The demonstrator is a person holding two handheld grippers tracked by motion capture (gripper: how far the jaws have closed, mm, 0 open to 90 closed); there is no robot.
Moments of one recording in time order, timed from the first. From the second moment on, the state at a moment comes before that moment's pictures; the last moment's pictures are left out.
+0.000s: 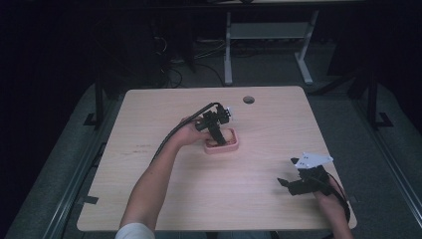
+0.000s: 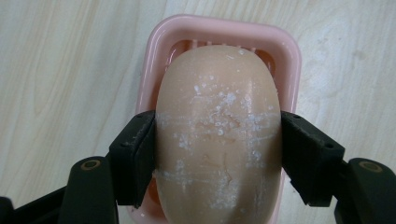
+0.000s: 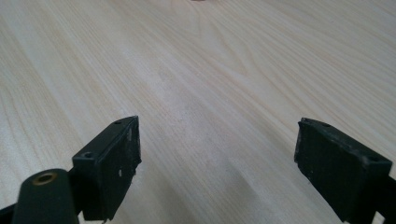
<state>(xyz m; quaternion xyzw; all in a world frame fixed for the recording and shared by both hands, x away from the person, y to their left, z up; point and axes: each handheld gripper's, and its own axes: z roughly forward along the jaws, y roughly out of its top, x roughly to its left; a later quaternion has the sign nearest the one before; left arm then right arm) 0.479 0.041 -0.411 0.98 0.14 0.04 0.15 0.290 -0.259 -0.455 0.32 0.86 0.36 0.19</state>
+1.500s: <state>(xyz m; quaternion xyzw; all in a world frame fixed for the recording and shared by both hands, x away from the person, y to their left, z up) 0.480 0.040 -0.405 0.97 0.14 0.06 0.18 0.290 -0.259 -0.455 0.31 0.86 0.35 0.19</state>
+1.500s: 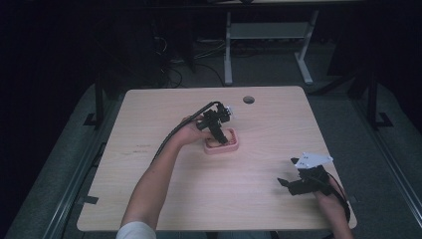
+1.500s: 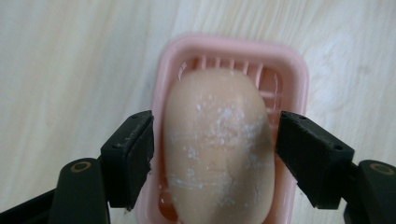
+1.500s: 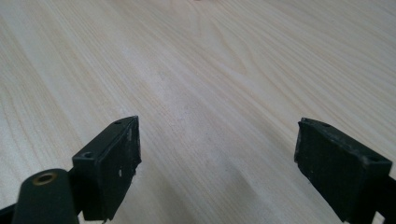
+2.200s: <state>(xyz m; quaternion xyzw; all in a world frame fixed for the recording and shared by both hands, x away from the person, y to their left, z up) 0.469 0.048 -0.399 0.98 0.14 0.05 0.16 0.290 -0.258 -0.455 0.32 0.86 0.35 0.19</state>
